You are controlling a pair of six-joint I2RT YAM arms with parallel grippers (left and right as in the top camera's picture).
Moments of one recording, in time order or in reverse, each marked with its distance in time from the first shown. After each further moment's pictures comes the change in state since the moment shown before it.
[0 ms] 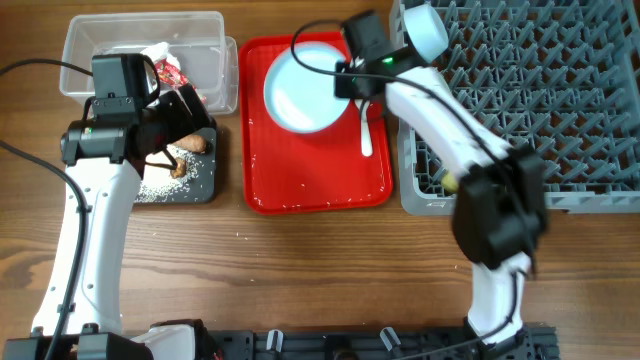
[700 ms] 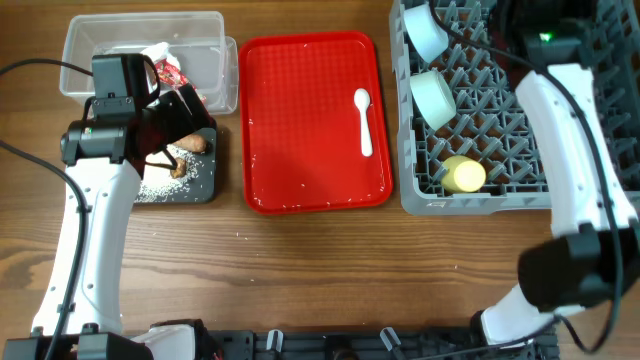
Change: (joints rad) left arm 0.000 0.000 0.000 0.000 0.000 0.000; right arm -0.333 -0.273 0.025 0.354 0.879 -0.897
